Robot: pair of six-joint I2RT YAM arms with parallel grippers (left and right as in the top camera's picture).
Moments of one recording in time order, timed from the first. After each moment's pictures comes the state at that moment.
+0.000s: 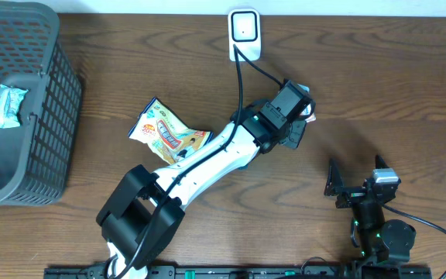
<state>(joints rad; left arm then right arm) -0.83 1.93 1.51 -0.50 0.02 -0.39 -0.08 0.01 0.01 -0.06 -0.18 0.06</state>
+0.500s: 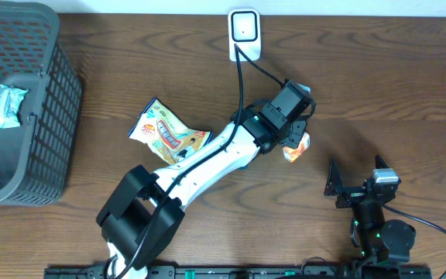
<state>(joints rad) -0.83 1.93 1.52 -0.51 0.02 -0.38 -0.08 0.01 0.01 -0.06 -0.18 0.06</state>
